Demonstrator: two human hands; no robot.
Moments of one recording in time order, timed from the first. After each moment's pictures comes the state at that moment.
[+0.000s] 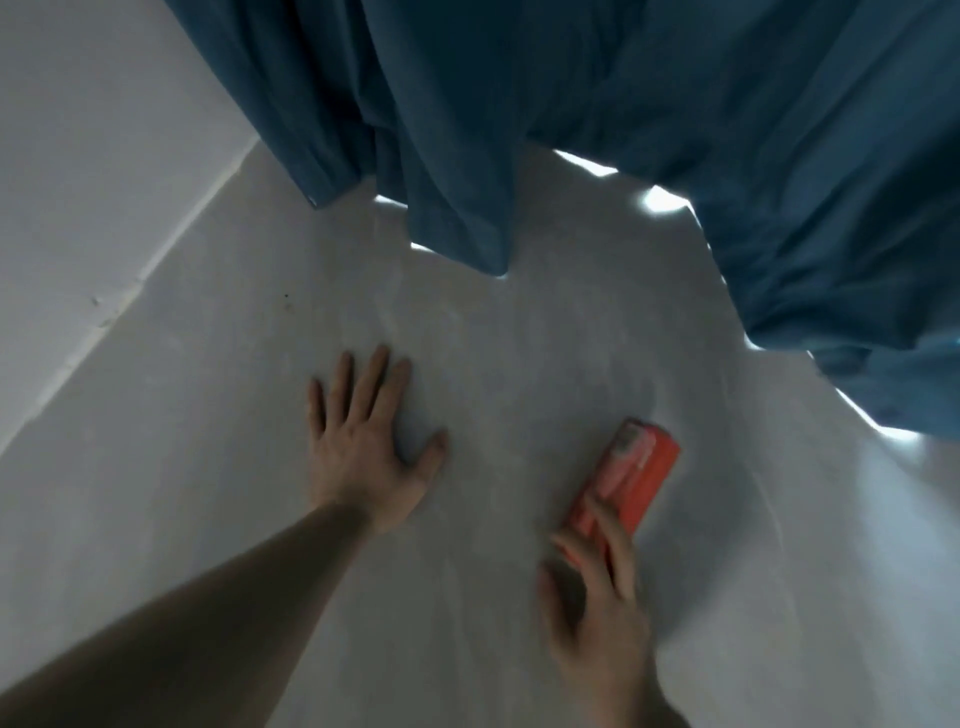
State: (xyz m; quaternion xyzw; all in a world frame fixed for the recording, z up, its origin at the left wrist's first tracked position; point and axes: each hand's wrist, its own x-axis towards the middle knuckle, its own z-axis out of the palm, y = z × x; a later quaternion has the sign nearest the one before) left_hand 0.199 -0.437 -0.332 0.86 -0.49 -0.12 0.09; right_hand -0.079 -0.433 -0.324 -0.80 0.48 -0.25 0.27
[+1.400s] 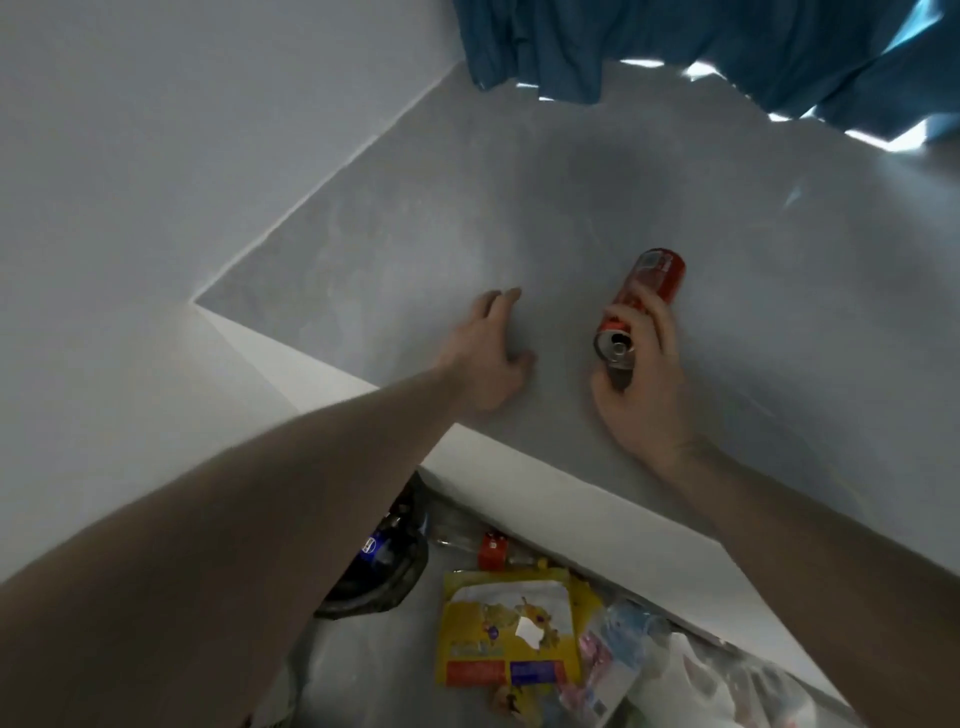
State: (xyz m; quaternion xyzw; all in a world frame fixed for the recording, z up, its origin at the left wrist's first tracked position) left_hand 0.070 -0.059 -0.320 0.79 -0.56 -0.16 0.17; right_hand -0.137 -0.114 -0.333 -0.82 0.40 -0.35 0.24
